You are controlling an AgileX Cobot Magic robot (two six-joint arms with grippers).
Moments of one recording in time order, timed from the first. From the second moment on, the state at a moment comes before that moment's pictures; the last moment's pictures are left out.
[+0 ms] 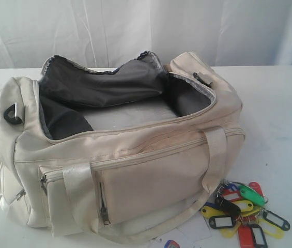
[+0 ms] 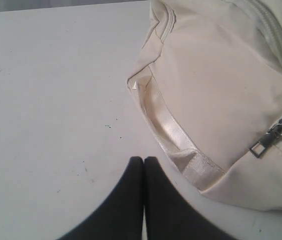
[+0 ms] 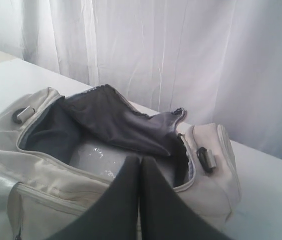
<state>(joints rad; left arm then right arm) -0.01 0.01 0.03 -0.16 0.39 0.19 0.15 0.47 -0.70 0.95 0.74 -0.91</state>
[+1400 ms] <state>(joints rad) -0.01 0.01 0.03 -0.16 0.39 0.19 0.15 0.09 0.00 0.42 0.28 -0.92</state>
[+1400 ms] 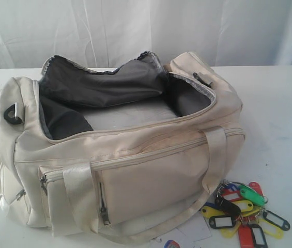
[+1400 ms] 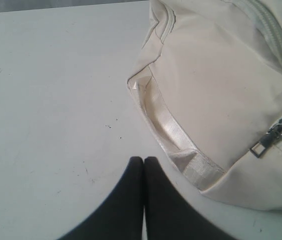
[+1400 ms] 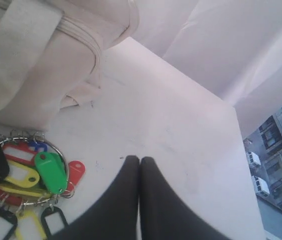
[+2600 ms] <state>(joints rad) -0.01 0.01 0.03 -0.16 0.39 0.19 0.15 0.08 0.00 -0.09 0.31 0.16</state>
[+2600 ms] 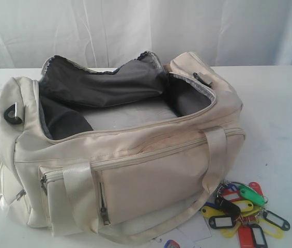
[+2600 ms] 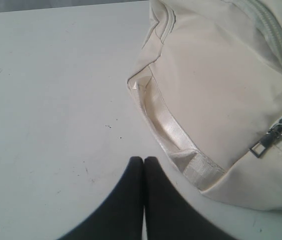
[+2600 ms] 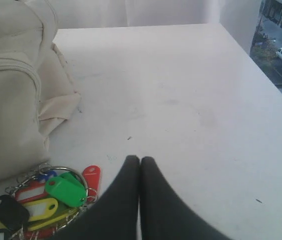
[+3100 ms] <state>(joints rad) -0.01 0.01 0.03 -0.16 0.39 0.19 0.15 0.08 0.00 -0.09 0.30 0.17</state>
